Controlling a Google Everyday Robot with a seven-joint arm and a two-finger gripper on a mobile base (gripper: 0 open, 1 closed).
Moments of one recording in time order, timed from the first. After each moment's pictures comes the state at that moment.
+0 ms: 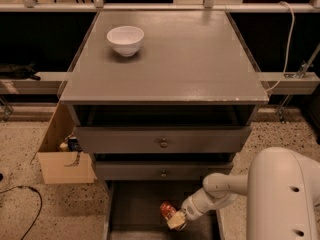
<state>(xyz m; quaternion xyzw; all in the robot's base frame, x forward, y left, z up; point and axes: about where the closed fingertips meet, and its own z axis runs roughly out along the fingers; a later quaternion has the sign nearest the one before) 0.426 -0.063 0.260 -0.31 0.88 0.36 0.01</state>
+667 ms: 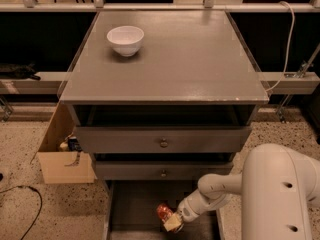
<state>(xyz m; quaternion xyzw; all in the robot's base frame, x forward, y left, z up) 0.422 -0.053 0.257 -0.33 0.88 0.35 0.01</state>
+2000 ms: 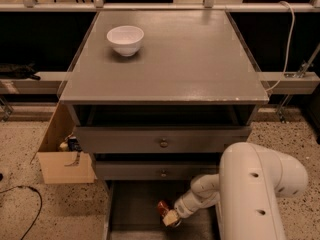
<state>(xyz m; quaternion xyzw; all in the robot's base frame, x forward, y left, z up) 0.454 -0.050 0.198 -0.31 0.90 0.30 0.01</state>
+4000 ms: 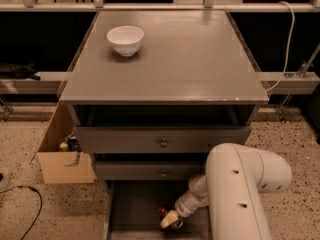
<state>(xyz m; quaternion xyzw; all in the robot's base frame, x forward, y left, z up) 0.466 -0.061 0.162 -0.29 0.92 0.27 -0.01</state>
